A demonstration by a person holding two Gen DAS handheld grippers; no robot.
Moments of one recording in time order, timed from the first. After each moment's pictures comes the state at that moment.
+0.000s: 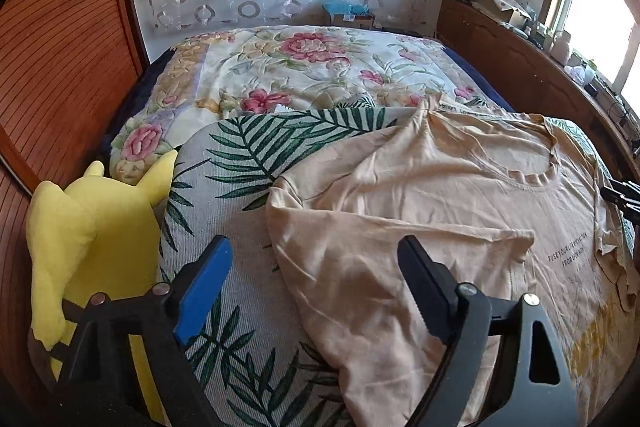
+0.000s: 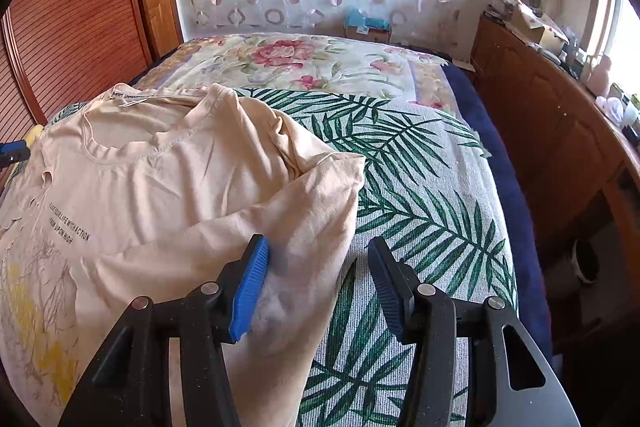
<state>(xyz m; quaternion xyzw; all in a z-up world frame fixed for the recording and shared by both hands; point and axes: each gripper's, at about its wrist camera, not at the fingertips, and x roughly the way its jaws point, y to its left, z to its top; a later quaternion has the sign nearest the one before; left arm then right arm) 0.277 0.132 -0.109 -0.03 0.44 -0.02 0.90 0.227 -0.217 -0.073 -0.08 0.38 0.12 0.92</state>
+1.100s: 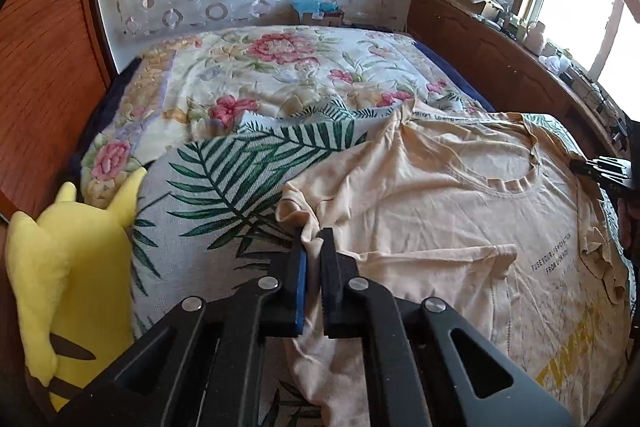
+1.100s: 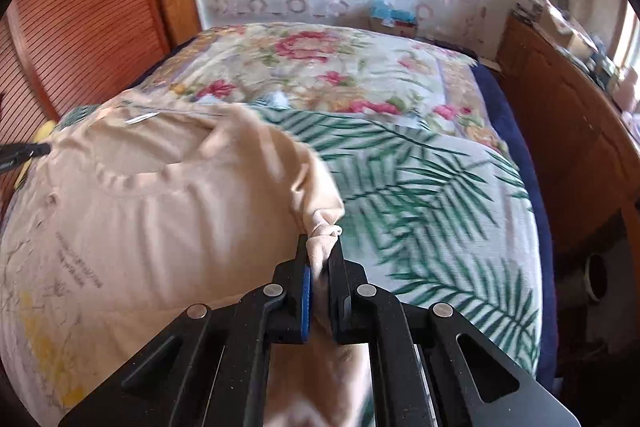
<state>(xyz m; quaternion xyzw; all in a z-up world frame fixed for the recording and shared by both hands) 0.289 0.118 -0.093 -0.01 0.43 -0.07 0.90 0.276 -0.193 -0.067 -0.10 0.39 0.17 0.90</state>
